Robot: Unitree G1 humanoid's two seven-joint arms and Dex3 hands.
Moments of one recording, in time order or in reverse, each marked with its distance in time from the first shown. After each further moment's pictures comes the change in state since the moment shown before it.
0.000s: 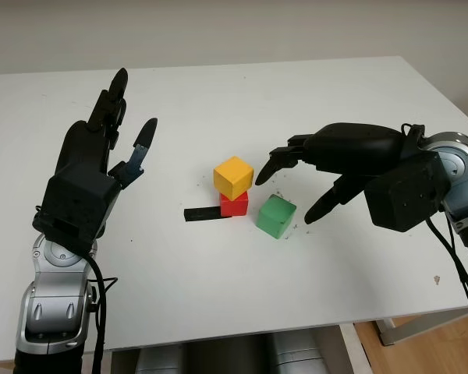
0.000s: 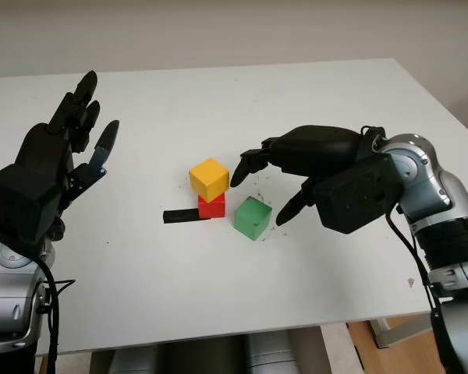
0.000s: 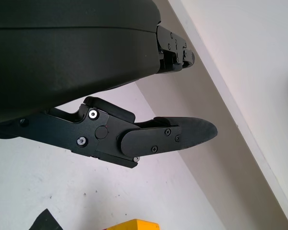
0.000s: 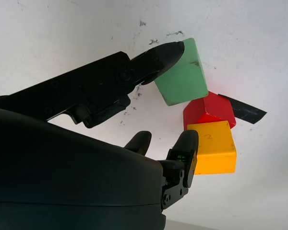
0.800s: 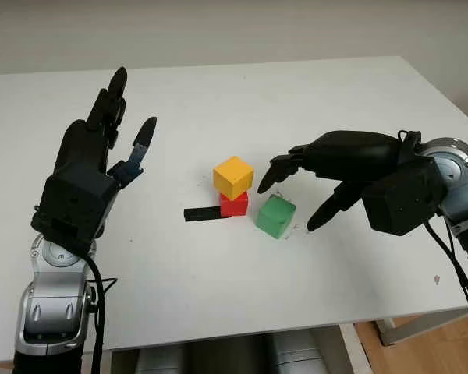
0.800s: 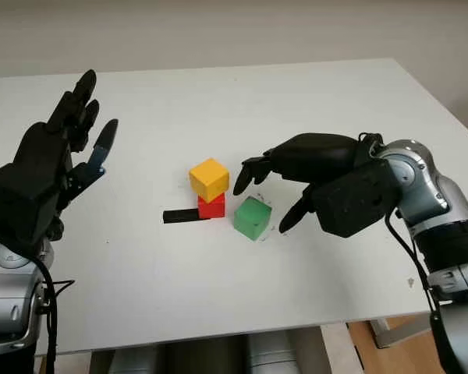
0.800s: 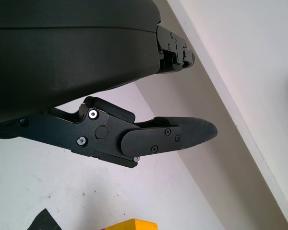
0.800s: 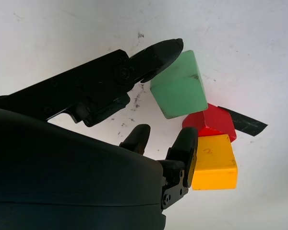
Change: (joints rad) left arm 0.000 0.000 0.002 -0.011 -0.001 0.011 -0.002; right arm 0.012 0.015 0.026 0.034 -0.020 -0.018 -0.011
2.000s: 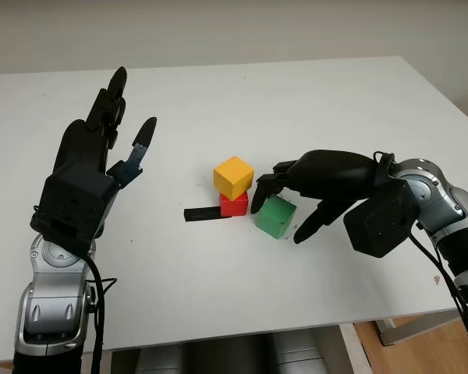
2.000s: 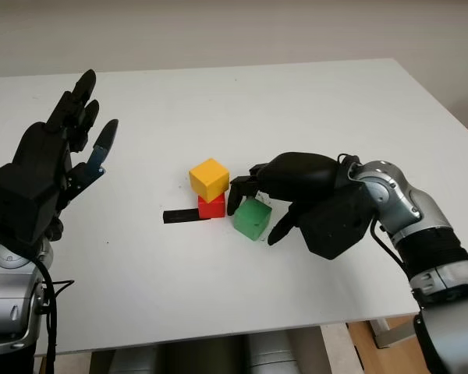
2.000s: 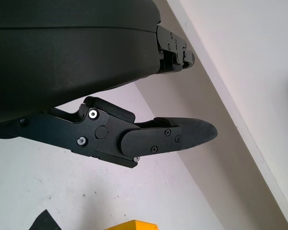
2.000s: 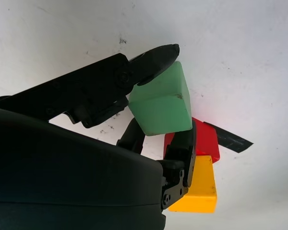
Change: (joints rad) left arm 0.001 0.000 0.005 -0.003 0.000 0.002 0.000; right arm 0.000 0.049 0.068 0.140 -0.142 -0.203 -0.185
